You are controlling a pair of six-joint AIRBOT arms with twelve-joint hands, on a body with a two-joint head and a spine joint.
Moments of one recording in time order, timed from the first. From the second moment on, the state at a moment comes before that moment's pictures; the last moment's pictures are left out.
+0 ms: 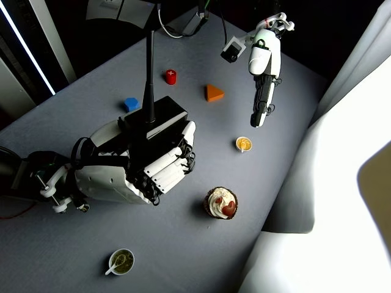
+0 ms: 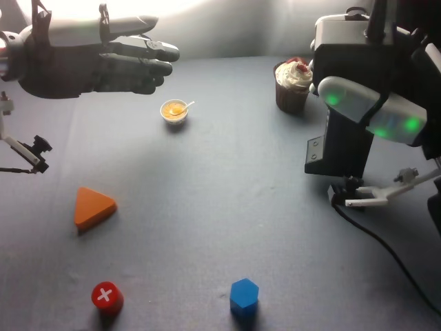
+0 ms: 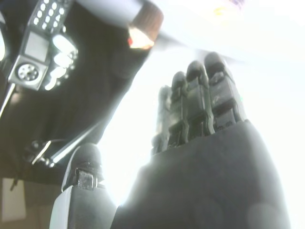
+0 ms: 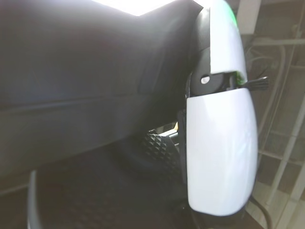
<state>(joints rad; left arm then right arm) 0.37 -0.86 1.78 1.35 -0.71 -1.63 -0.64 -1.47 1.54 0.36 1.45 0.39</state>
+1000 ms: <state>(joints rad) 0.44 -0.87 1.76 1.24 -0.68 -1.59 -0.67 -1.50 1.55 0.42 1.50 0.39</state>
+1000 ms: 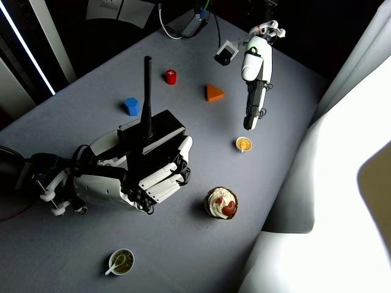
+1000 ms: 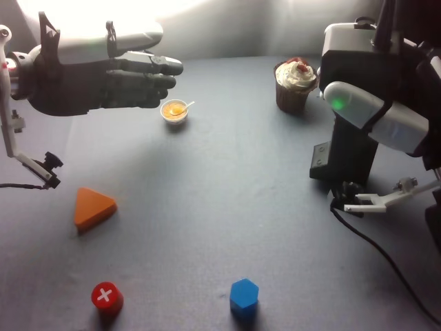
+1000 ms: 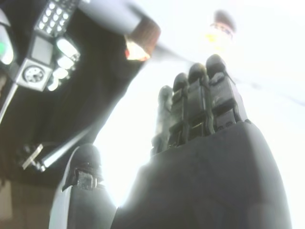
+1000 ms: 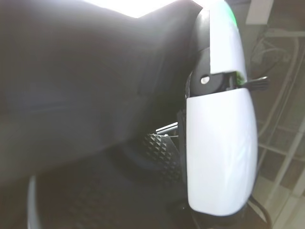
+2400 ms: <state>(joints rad) 0.33 -0.92 1.84 1.30 -0.78 -1.32 -0.69 -1.52 1.56 0.45 1.53 0.40</state>
